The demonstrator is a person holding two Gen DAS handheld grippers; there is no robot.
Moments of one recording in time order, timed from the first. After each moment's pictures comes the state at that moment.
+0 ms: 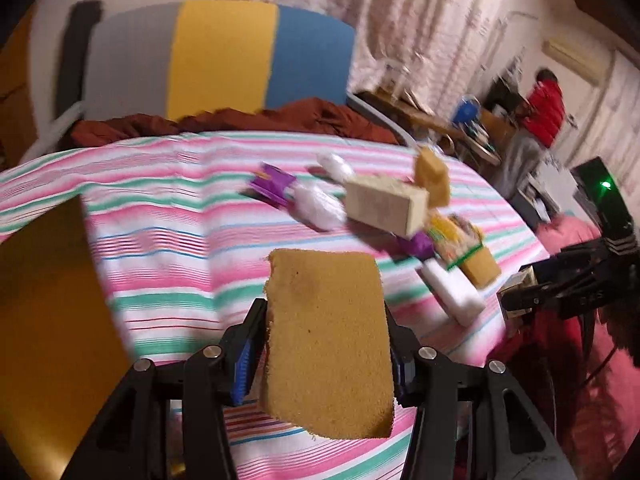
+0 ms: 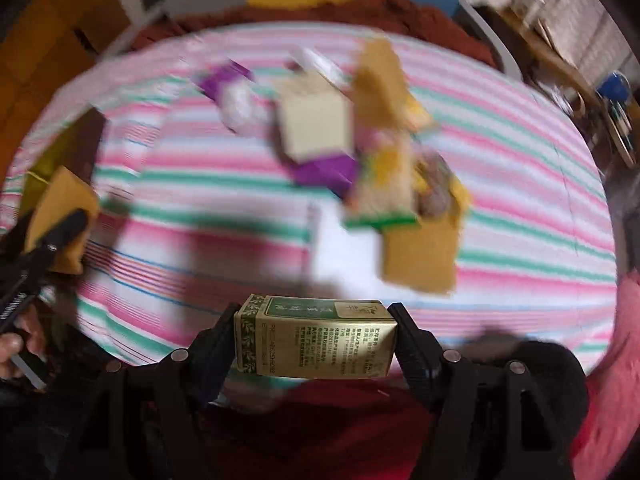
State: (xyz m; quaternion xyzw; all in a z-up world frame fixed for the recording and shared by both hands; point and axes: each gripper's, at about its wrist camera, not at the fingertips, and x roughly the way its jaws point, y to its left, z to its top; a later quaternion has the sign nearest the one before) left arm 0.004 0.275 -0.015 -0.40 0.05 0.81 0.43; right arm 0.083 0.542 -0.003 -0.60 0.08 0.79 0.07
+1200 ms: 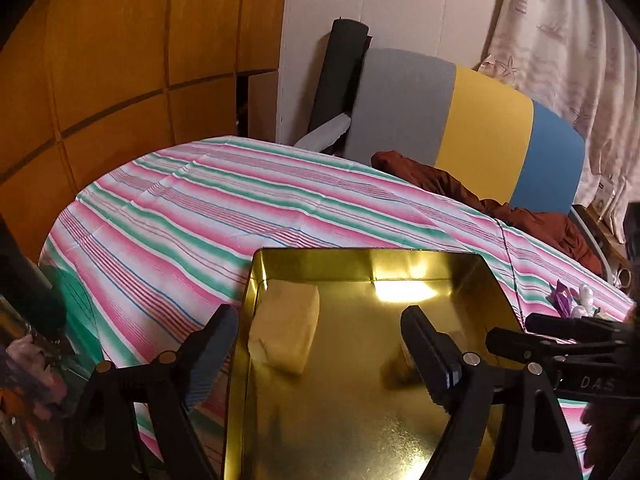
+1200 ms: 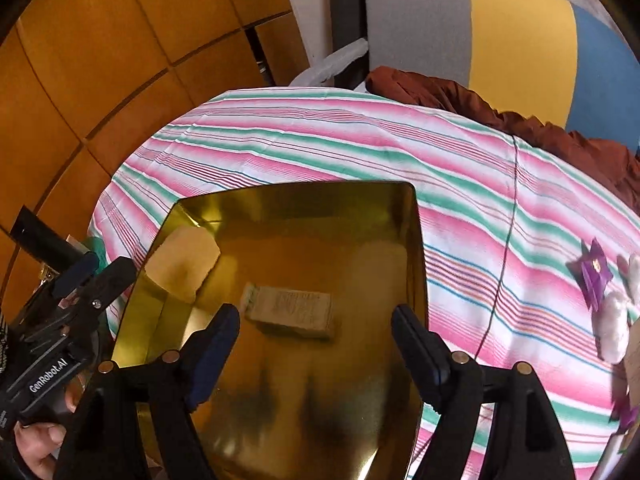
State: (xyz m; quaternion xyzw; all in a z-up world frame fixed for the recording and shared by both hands) left arm -0.100 0.021 -0.005 -0.36 -0.03 0.93 0.07; right arm -0.113 0.219 -0.033 -0.49 0.05 0.86 -0.15
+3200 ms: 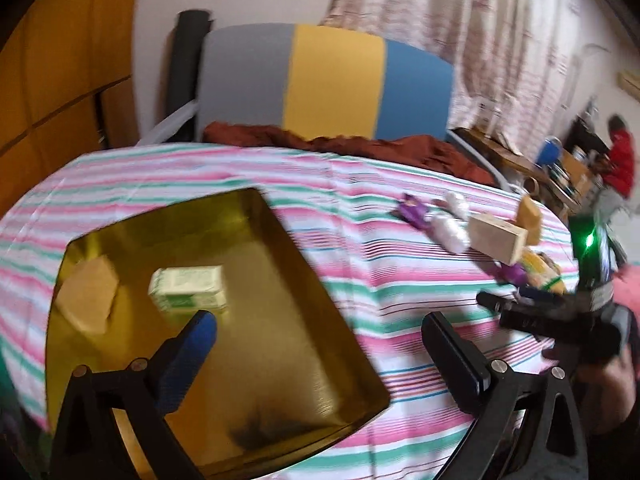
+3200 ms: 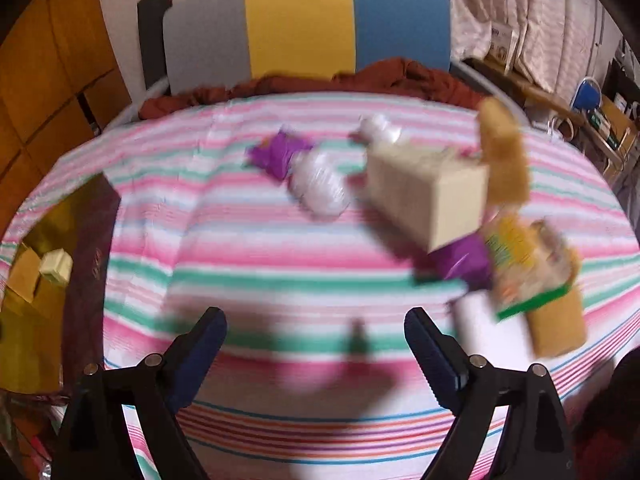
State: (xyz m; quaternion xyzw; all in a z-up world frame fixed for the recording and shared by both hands) left arm -0.011 0.179 -0.001 -0.37 0.04 0.88 0.30; right arm 0.016 0.447 -0.055 -0.45 0.09 0.88 0.12
